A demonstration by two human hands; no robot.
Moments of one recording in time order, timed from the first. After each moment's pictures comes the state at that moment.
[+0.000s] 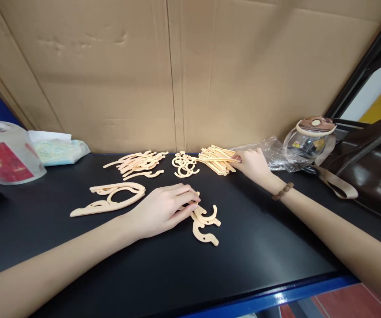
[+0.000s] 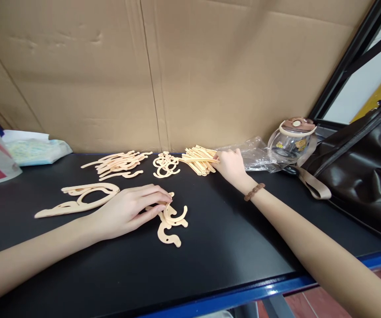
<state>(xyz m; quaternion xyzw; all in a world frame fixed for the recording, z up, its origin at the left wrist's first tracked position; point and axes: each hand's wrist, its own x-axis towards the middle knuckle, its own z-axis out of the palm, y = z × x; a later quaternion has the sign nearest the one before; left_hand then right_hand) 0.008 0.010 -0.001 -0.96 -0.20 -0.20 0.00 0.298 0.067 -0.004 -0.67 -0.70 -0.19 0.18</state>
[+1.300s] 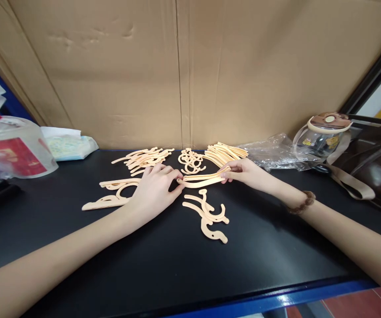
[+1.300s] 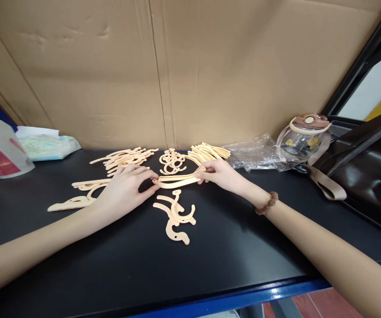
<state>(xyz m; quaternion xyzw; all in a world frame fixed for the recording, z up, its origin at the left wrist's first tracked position) -0.006 0.029 -0.005 -0.88 -0.42 -0.21 0.10 0.264 0.036 0.000 -0.44 -0.77 0.34 0.31</state>
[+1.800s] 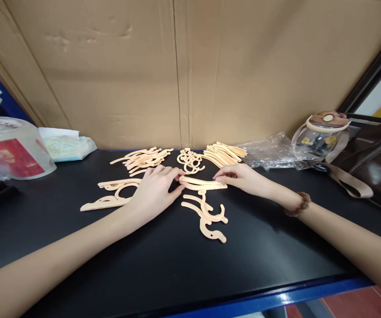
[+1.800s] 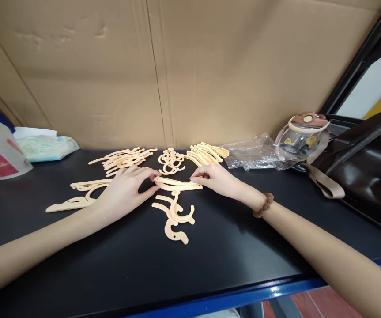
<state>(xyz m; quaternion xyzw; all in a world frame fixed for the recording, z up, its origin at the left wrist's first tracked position) -0.004 0.030 -0.006 -0.88 -0.44 -0.18 0.08 0.259 0.032 -0.006 -0.45 -0.82 0.22 0.26</state>
